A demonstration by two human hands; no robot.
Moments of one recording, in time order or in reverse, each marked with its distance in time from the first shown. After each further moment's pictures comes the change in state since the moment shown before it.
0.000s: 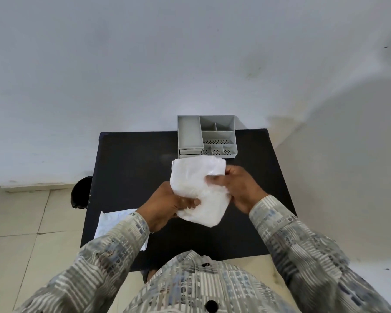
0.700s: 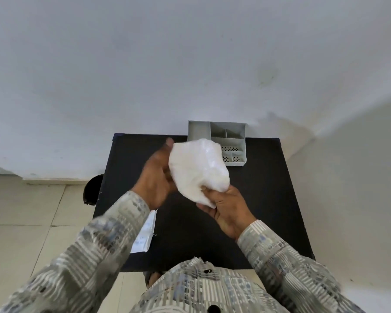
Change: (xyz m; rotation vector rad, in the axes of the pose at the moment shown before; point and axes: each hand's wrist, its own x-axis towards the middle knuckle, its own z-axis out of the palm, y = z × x) left_hand 0.021 0.054 -0.014 -0.430 0.282 0.002; right_hand -0.011 0.027 0.034 0.333 0.045 0.020
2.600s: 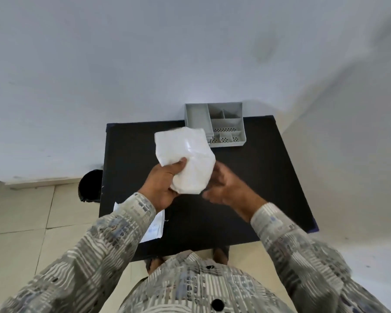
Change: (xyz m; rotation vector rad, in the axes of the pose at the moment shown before) left_hand -0.004 -0.031 -0.055 -0.024 -0.073 -0.138; right_hand -0.007 0.023 0.013 -0.469 -0.180 -0.055
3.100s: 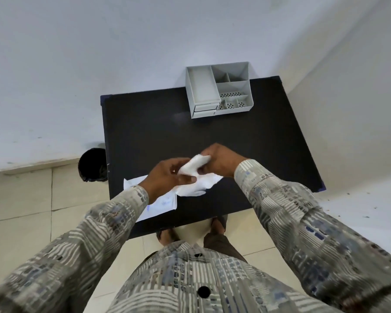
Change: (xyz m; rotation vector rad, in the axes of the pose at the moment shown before) left_hand 0.004 -0.031 -0.094 0.871 -0.215 0.066; right_hand 0.064 0.020 0.050 -0.940 -0.012 0.049
